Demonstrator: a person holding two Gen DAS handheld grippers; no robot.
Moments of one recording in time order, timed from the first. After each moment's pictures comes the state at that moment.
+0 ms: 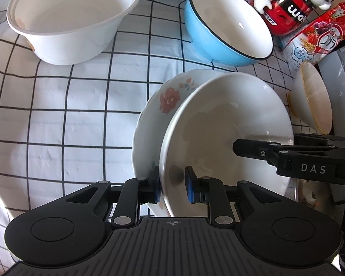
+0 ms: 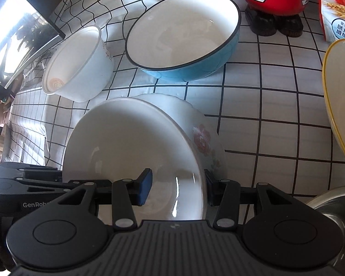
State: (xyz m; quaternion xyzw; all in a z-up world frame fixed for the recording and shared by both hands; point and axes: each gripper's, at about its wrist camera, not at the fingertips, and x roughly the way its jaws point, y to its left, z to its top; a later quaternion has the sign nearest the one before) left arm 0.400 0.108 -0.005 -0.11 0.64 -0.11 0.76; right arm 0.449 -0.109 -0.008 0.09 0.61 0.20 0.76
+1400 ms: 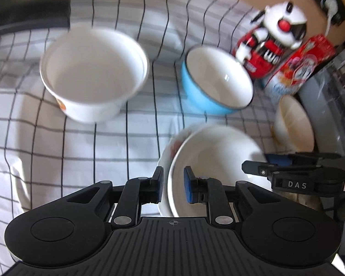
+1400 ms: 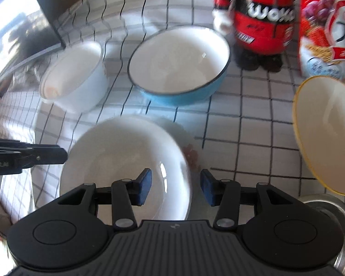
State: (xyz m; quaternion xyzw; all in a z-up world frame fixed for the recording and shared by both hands) left arm 0.391 0.142 0.053 -0.10 0.53 -0.14 0.83; right arm 0.433 -0.105 0.024 0.04 0.55 0.15 0.82
